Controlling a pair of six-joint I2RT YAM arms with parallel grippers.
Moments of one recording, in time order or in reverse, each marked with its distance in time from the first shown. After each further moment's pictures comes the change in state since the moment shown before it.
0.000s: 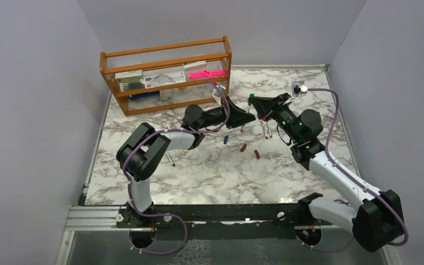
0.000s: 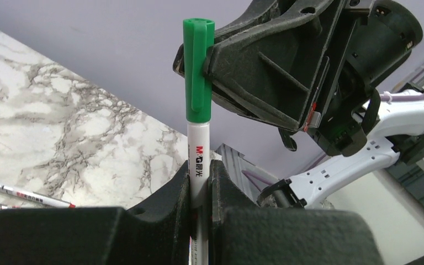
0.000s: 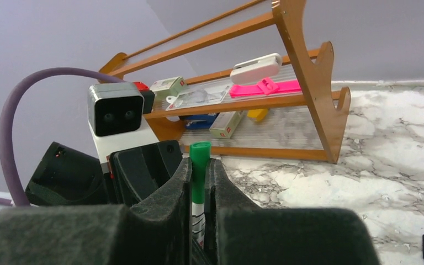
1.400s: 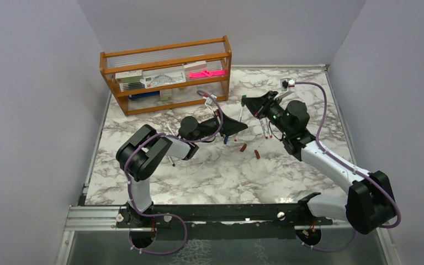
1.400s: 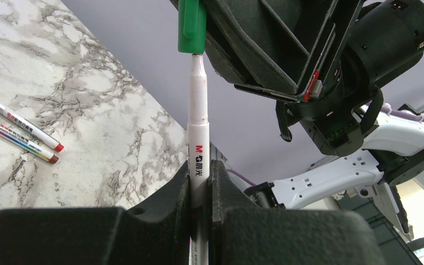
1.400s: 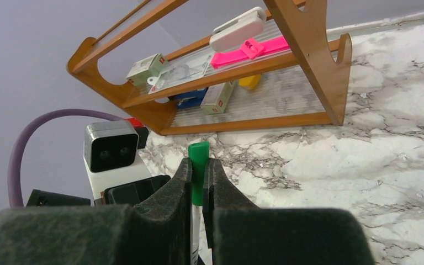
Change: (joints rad) left arm 0.006 0.000 -0.203 0.116 -0.102 -0.161; right arm 0.026 0.150 0.089 -0.096 0.038 0.077
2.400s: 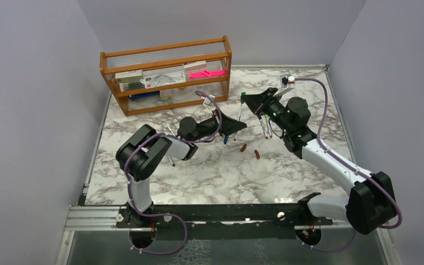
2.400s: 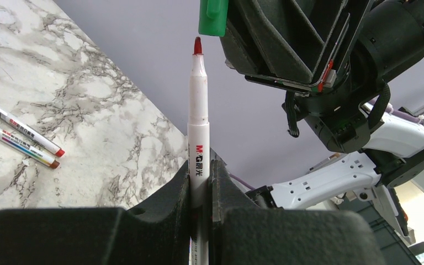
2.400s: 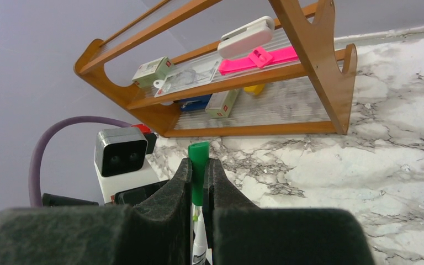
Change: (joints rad) left arm 0.000 0.000 -0.005 0.023 -0.005 -0.008; right arm 0.001 -0.003 0.048 -0.034 0.008 -0.014
